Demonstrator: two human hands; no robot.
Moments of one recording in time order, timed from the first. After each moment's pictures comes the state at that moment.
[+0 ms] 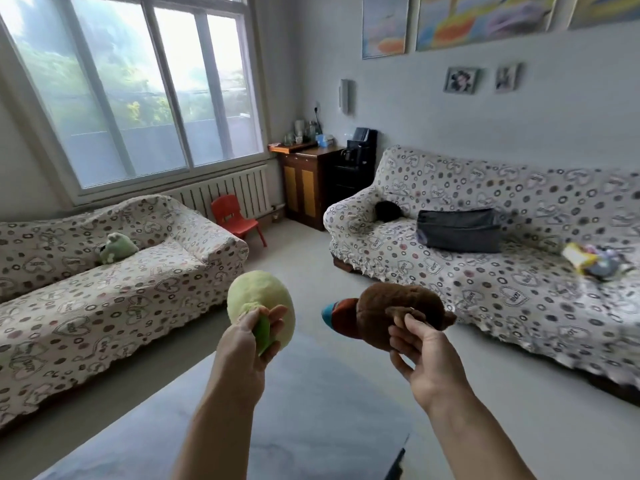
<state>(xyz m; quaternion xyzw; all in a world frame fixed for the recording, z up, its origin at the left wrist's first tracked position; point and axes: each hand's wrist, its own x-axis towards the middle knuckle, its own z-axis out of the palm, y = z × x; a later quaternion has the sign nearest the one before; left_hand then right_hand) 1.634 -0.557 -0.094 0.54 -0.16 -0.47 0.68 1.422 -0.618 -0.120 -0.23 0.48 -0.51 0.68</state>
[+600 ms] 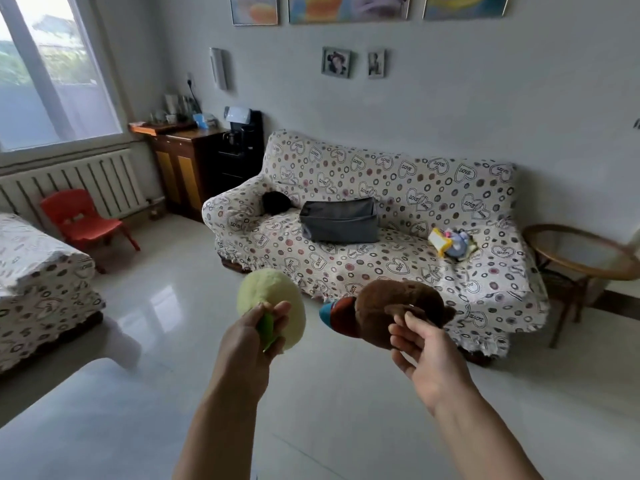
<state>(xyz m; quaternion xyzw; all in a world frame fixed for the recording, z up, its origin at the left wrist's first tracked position) 1.332 -0.806 -0.120 0.50 -0.17 -0.61 0.59 1.113 -0.801 -0.134 -0.20 0.55 -0.58 0.57</state>
